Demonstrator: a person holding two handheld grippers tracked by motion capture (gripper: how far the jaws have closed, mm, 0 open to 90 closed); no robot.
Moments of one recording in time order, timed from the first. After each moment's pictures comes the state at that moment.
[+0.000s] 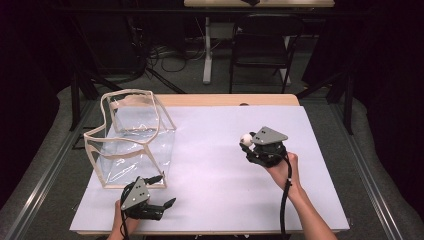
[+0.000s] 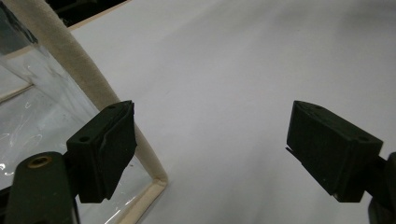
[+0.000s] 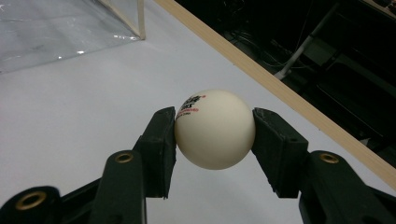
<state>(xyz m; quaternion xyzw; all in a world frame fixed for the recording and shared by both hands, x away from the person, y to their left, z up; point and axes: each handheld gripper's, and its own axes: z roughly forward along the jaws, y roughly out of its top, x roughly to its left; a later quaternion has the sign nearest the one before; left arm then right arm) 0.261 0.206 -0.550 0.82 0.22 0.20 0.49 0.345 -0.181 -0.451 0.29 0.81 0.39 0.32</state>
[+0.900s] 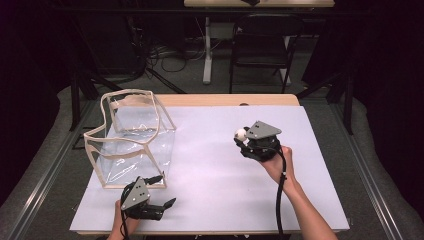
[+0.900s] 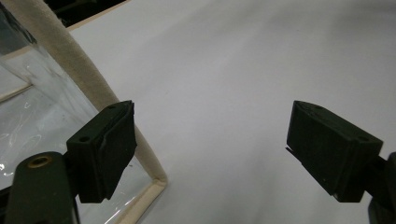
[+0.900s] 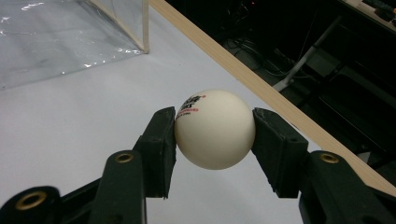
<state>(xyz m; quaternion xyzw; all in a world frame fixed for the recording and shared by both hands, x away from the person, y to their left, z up) 0.261 0.207 -0.550 0.82 0.22 0.20 0.49 0.356 -0.167 -0.441 0.28 0.81 0.40 0.32</state>
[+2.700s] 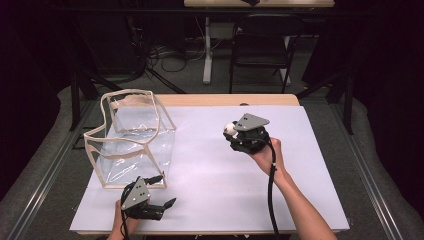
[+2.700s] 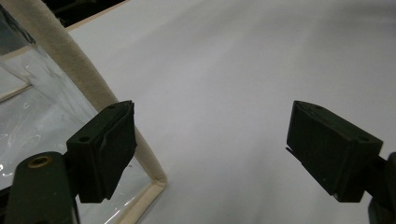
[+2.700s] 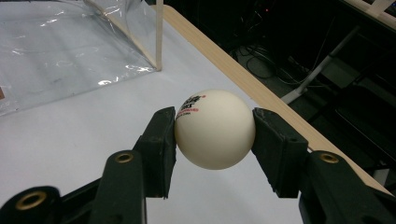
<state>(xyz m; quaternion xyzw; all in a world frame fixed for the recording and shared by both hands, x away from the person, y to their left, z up) 0.261 0.206 -0.550 0.82 0.22 0.20 0.49 0.376 -0.142 -0.432 0.26 0.82 0.41 0.30</state>
